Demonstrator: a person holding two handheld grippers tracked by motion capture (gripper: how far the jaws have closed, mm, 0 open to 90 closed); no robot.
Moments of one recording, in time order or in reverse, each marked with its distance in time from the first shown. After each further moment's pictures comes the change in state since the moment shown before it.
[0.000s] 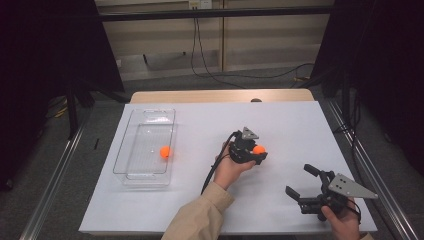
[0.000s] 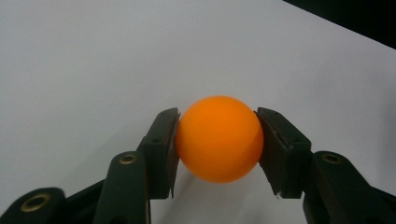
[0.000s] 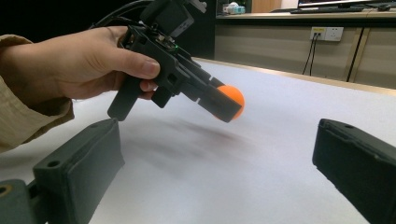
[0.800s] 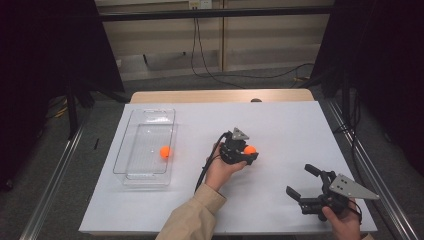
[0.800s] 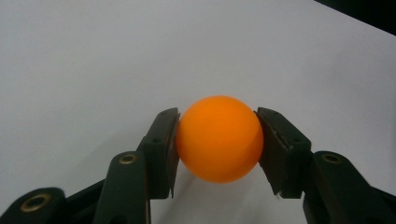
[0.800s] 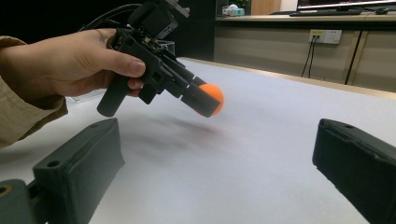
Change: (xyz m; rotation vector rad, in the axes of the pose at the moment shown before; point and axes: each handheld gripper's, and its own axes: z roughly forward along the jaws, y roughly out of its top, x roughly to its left) left arm 0.013 -0.012 -0.015 0.009 0.025 -0.032; right arm 0.000 0.001 -0.002 -0.007 -0.003 -0.010
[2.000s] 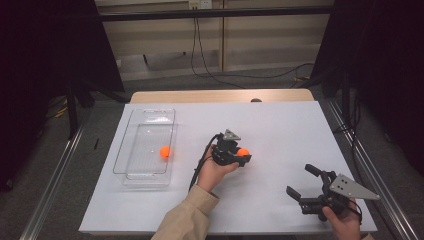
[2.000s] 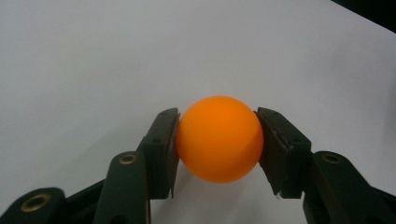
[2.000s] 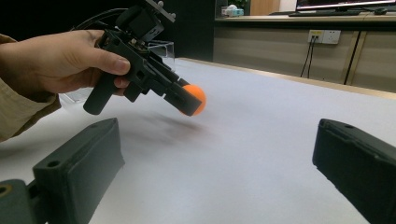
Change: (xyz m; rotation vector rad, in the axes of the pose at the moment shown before) left arm 0.011 -0.010 -0.017 0.026 -0.008 -0.049; right arm 0.000 0.000 0.000 -0.001 -0.002 0.000
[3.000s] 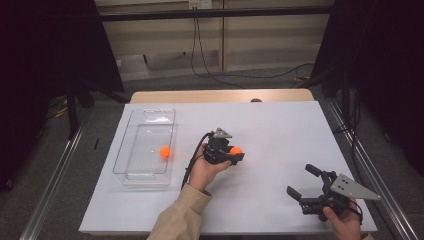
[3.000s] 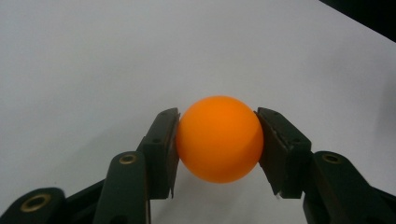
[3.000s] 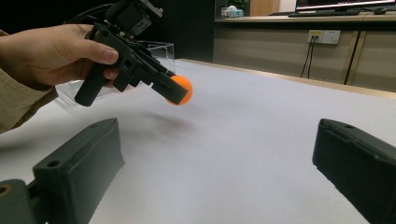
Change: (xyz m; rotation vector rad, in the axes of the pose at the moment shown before) left arm 0.011 -0.002 -0.022 -0.006 0.001 -0.026; right arm 0.000 0.000 -0.001 -0.004 0.000 0.009
